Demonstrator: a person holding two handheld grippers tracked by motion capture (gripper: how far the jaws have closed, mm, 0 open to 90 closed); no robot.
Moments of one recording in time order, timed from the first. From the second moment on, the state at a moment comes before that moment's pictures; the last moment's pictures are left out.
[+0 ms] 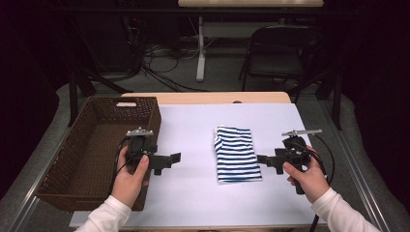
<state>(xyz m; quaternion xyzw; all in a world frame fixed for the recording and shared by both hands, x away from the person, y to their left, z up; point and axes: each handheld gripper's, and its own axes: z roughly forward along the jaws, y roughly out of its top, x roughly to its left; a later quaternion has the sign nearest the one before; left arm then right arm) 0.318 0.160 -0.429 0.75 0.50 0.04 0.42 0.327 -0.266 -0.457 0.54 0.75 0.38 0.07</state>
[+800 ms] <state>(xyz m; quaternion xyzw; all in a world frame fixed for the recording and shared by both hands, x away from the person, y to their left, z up) 0.346 0.122 -0.433 0.77 0.54 0.01 0.36 0.354 -0.265 -0.460 0.59 0.73 0.34 0.05</state>
